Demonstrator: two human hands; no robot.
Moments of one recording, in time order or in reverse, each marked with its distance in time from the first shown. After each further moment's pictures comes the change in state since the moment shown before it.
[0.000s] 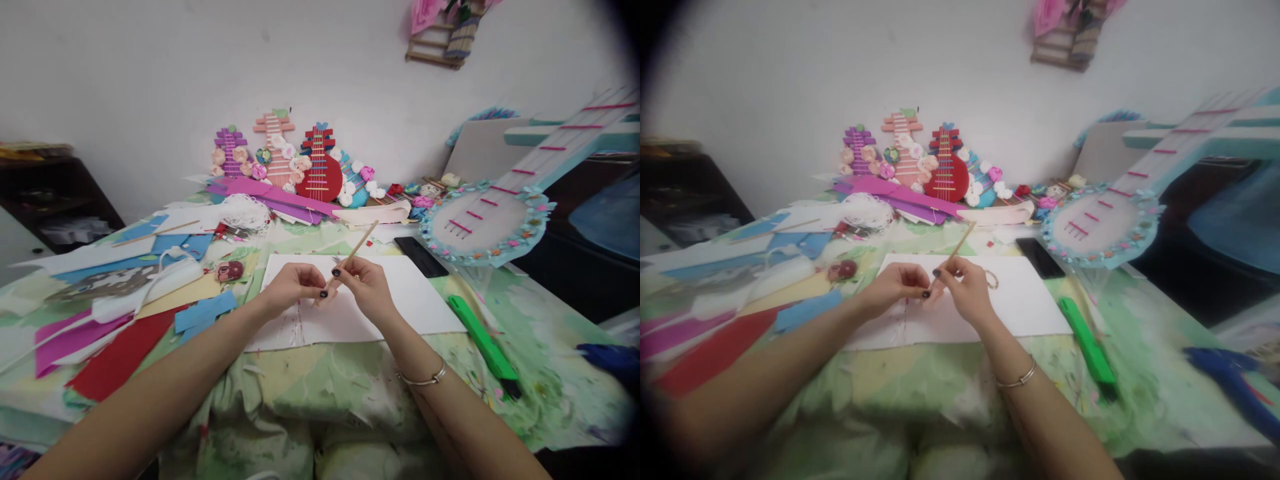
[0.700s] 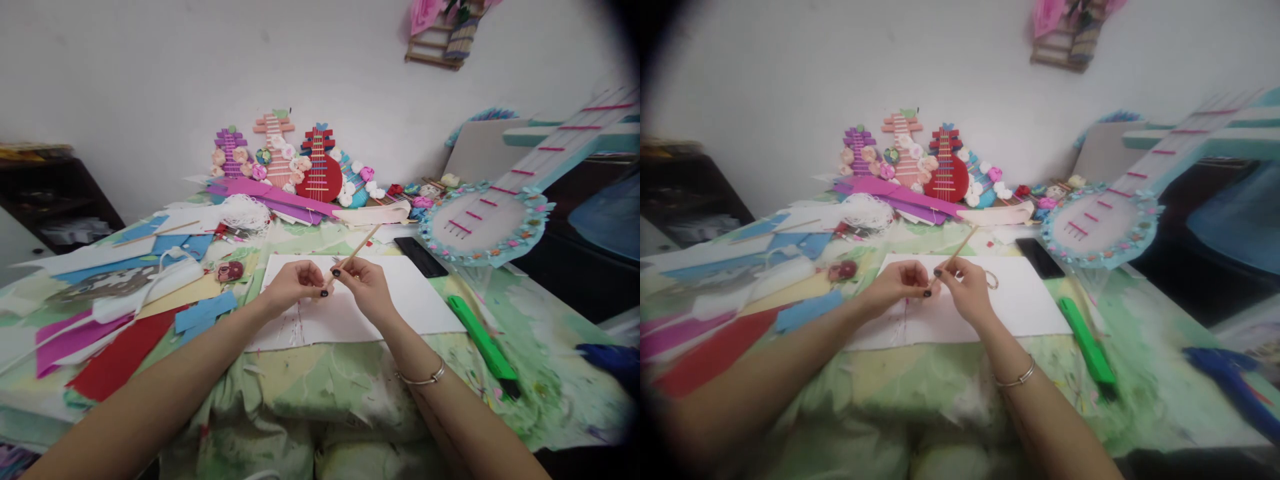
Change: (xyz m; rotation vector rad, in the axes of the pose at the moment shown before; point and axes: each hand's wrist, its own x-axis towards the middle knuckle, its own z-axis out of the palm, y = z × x) left_hand 0.003 -0.005 0.000 -0.026 0.025 0.060; right_hand 0.001 0.001 0.000 -0.014 0.002 0.003
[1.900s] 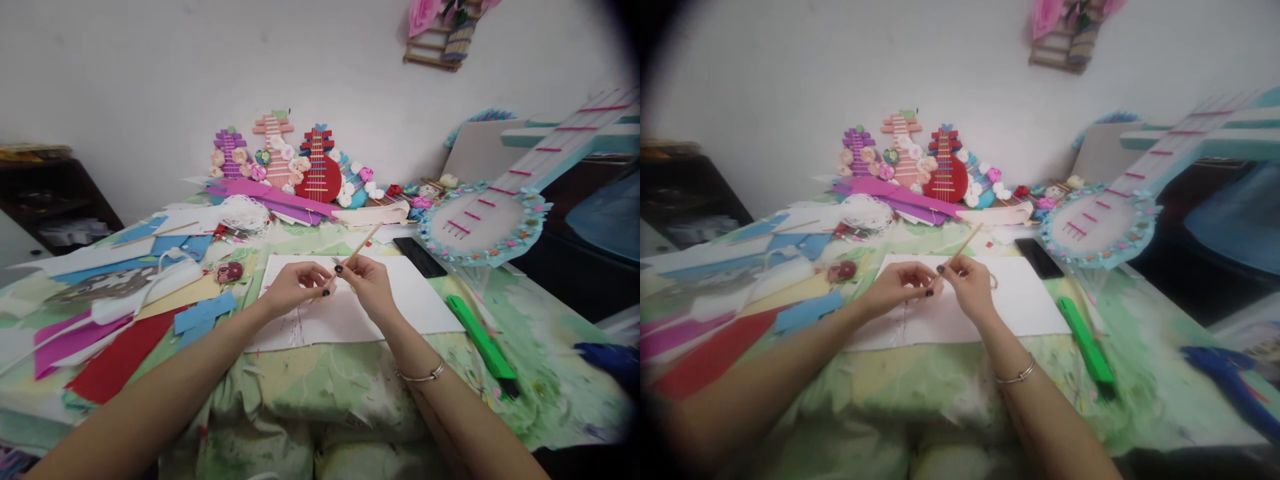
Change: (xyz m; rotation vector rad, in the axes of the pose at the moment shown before) left_hand -0.003 0.005 0.002 0.333 -0.006 0.166; right_hand 0.002 0.006 -0.001 0.079 0.082 0.078
